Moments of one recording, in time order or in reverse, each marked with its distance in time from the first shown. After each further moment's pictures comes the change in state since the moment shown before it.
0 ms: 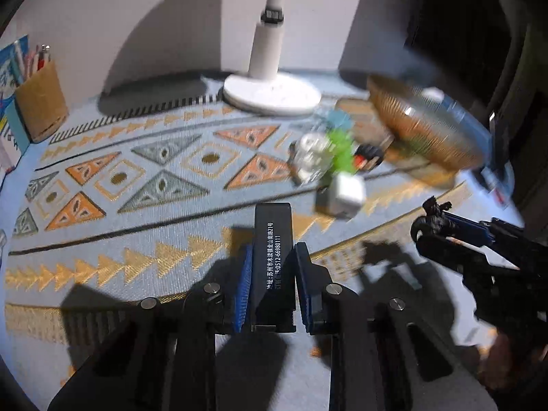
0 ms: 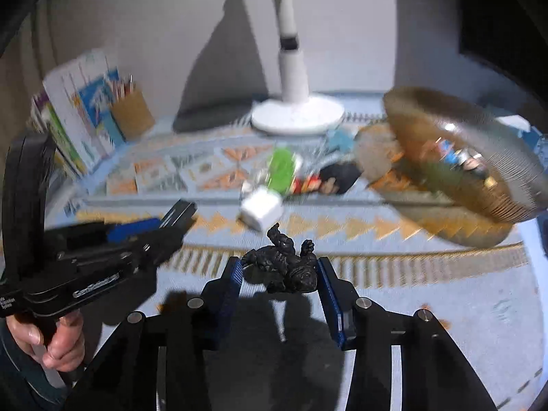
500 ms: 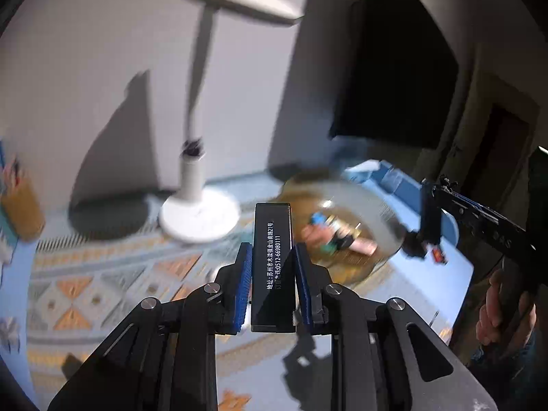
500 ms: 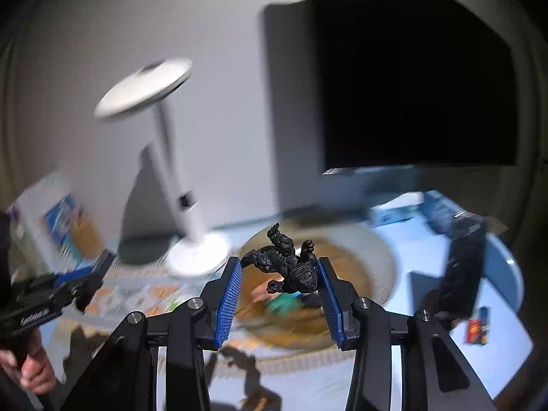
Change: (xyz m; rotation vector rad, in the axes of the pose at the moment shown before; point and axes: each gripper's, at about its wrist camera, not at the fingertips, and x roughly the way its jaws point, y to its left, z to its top) left arm -0.080 -0.101 0.097 0.112 -0.236 -0.133; right arm -0.157 -0.121 0.074 0.150 -0.364 -0.250
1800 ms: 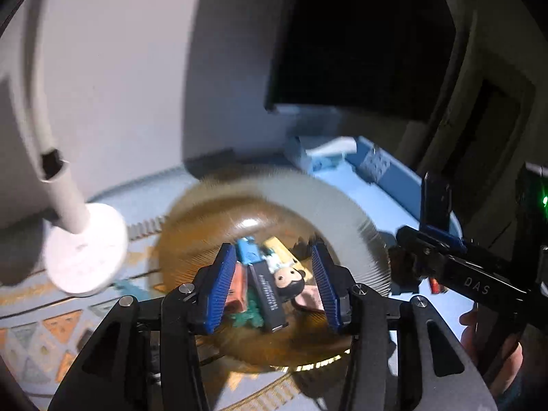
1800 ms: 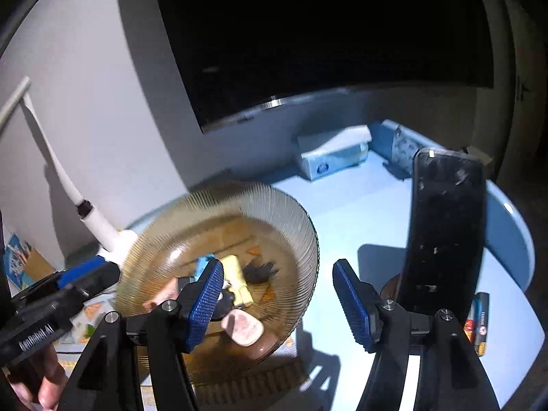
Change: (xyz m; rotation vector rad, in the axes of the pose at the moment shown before) left arm 0.163 -0.096 0.036 0.023 0.123 -0.070; right arm 0.108 -0.129 -0.007 0.187 0.208 -0.070
